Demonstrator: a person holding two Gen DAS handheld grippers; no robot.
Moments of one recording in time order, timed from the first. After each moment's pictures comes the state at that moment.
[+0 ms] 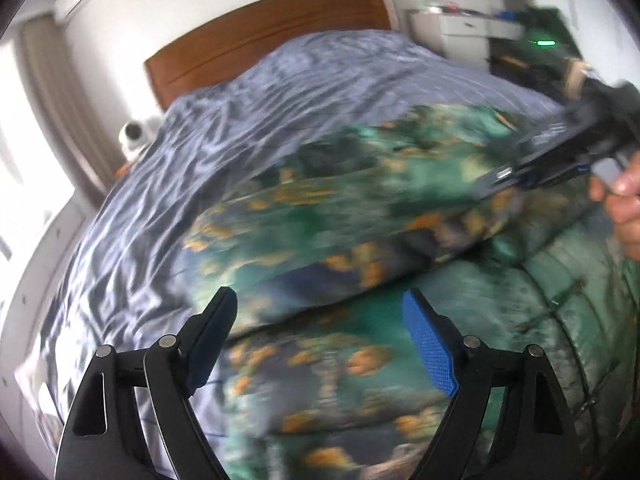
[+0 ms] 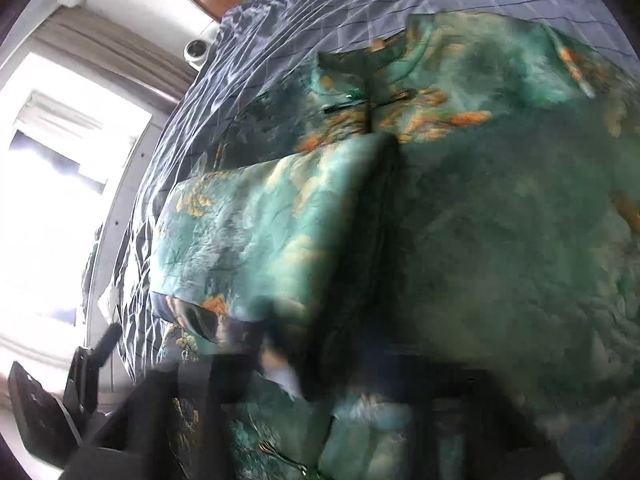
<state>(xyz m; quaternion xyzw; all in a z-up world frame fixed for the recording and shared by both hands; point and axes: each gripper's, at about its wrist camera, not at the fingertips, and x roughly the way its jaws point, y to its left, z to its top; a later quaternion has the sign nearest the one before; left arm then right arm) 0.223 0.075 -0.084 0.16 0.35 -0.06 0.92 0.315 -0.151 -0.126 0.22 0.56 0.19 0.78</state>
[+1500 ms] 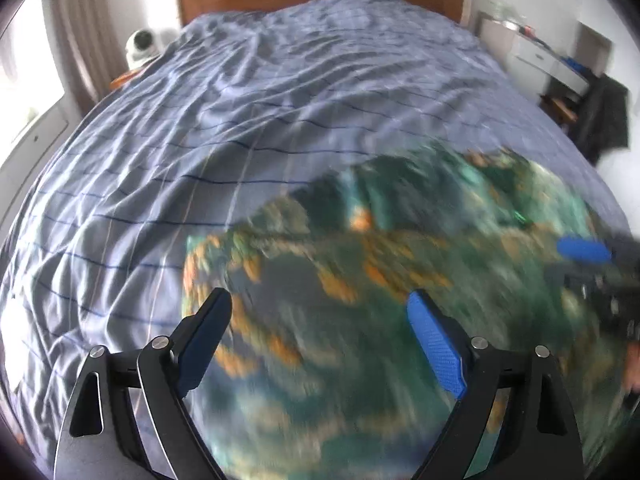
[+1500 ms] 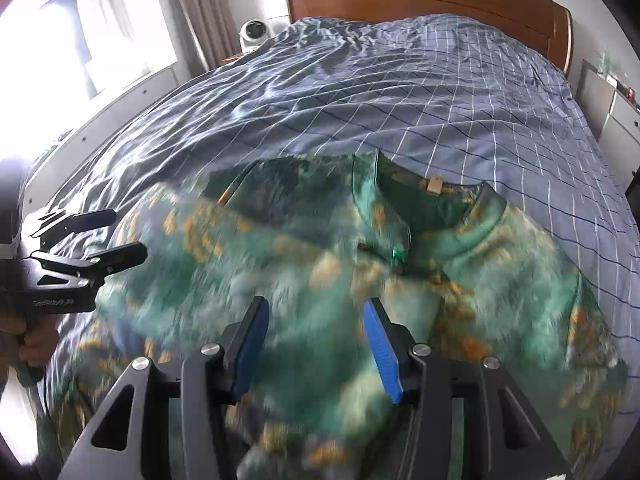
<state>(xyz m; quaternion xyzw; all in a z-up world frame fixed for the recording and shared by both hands) 0.408 0.121 -0.108 0.01 0.46 -0.03 0.89 0.382 -0.091 -0.081 -0.04 0.47 0.19 0.86</state>
